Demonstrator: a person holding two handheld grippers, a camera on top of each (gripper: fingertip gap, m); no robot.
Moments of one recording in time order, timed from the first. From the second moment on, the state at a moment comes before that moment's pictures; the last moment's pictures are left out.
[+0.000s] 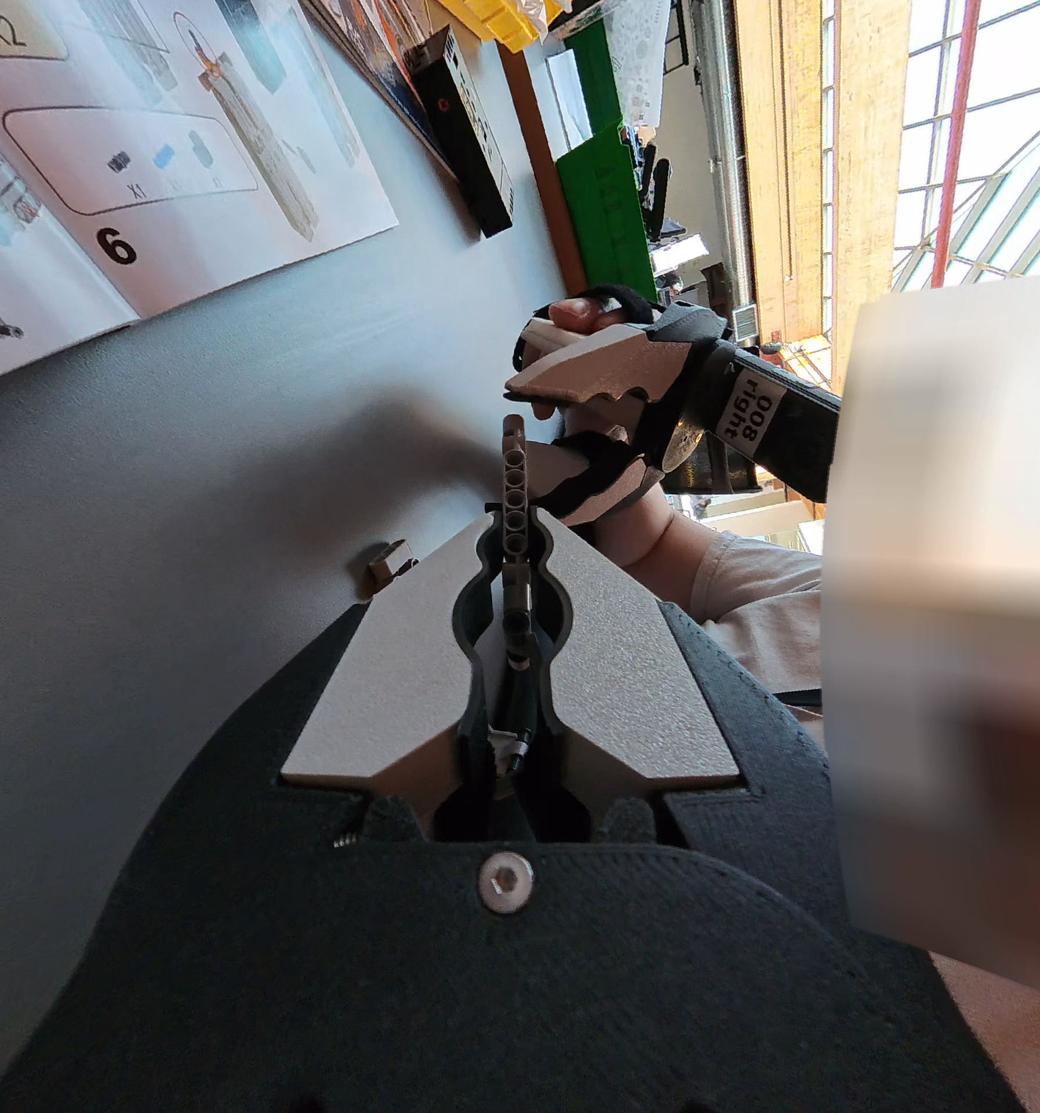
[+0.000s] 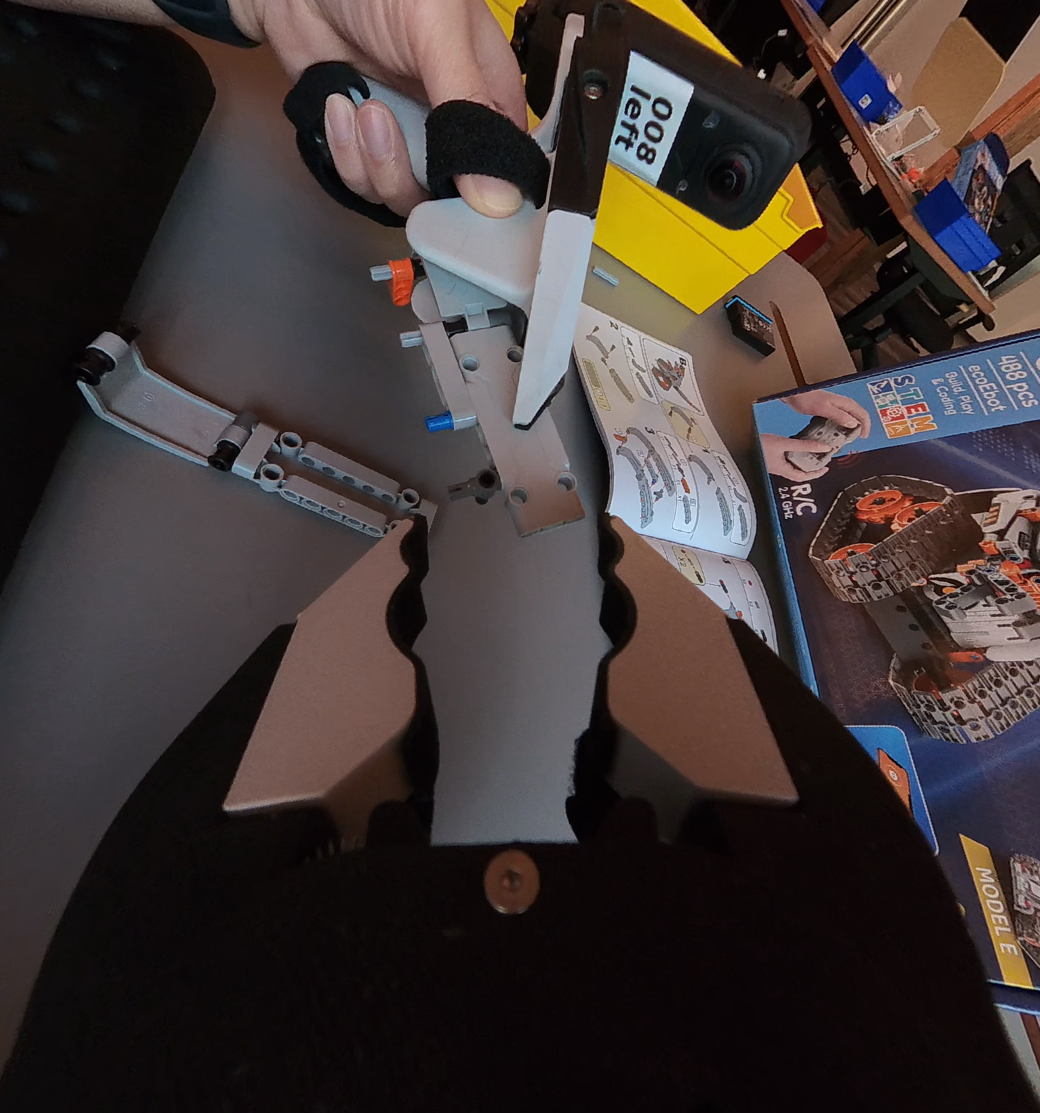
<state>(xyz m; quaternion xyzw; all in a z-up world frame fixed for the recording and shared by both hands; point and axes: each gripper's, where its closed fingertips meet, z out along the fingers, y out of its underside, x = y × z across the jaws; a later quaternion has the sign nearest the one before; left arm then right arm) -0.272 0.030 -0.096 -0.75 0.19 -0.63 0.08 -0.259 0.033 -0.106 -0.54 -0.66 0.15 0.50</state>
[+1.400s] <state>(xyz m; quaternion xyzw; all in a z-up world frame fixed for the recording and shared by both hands) -0.272 0.031 -0.094 -0.75 0.19 -0.62 0.08 -0.257 0.036 -0.105 -0.55 -0.65 0.15 0.50</state>
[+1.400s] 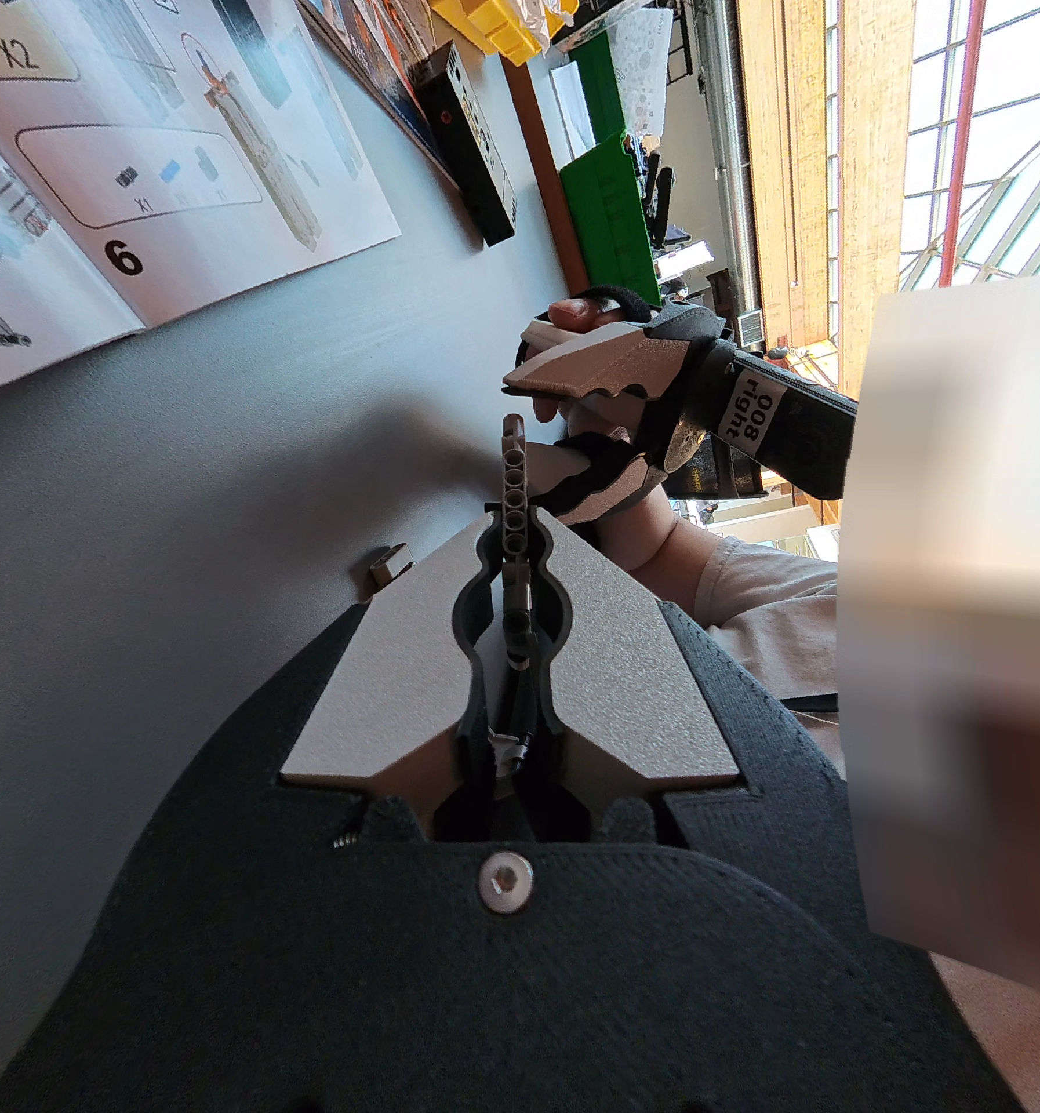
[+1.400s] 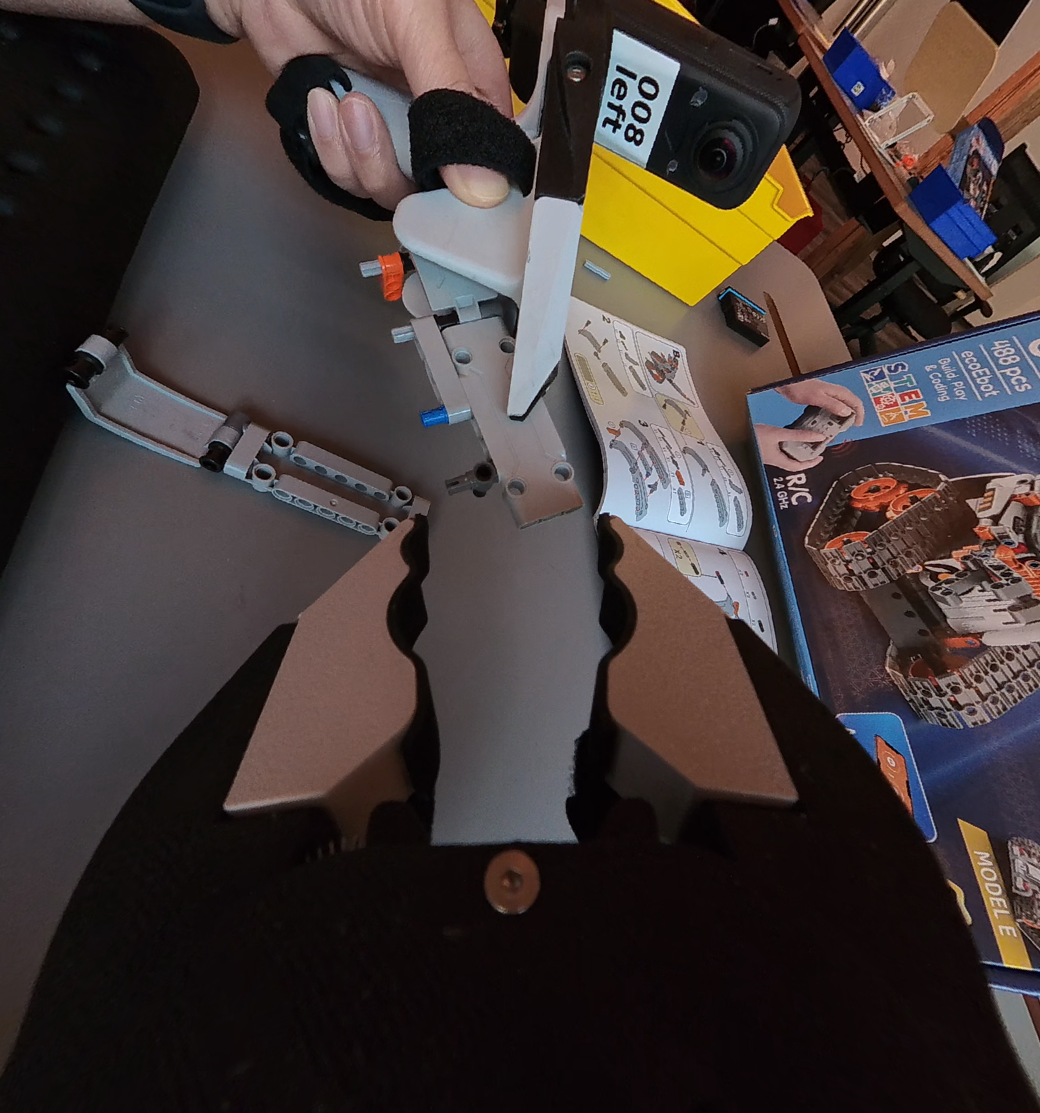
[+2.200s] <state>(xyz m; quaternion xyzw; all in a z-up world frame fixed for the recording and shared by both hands) -0.263 0.015 -0.097 -0.75 0.22 -0.63 0.05 -0.263 0.019 -0.102 -0.51 -0.67 0.18 0.50</state>
